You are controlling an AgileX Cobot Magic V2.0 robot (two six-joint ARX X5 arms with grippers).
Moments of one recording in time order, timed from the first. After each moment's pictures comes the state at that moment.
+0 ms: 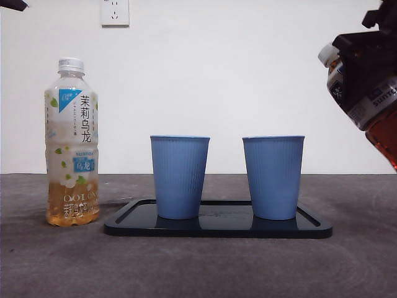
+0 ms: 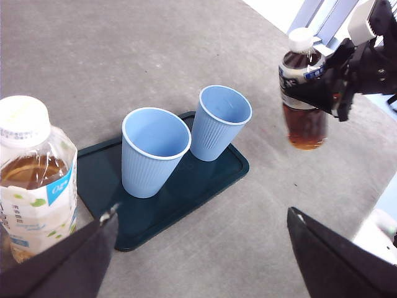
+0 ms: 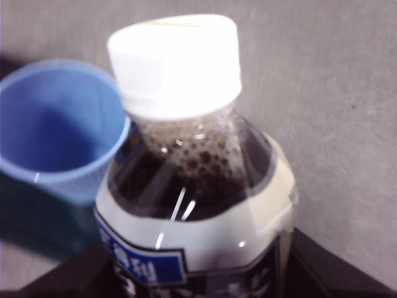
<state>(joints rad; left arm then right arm) -0.28 0.70 0.87 -0.65 0.55 -0.03 0.42 1.07 0.83 -0.47 0.20 -0.07</state>
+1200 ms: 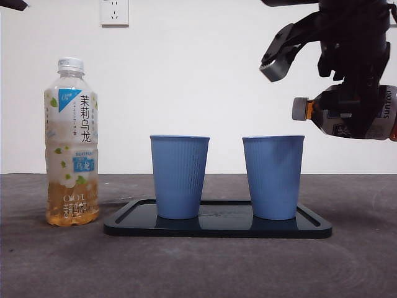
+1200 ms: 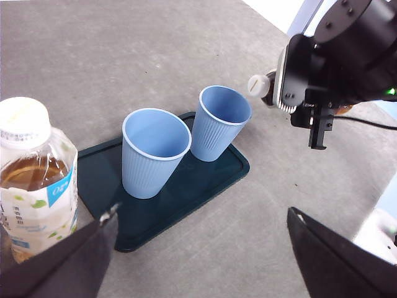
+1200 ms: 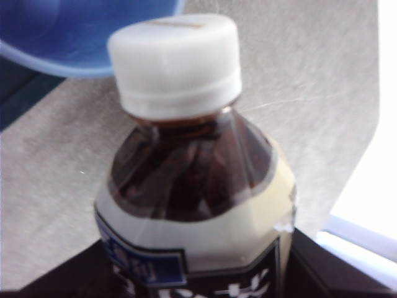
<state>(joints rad) -0.28 0.70 0.87 -0.65 0.55 -0.03 0.66 1.47 1.11 -0.85 0.72 -0.38</state>
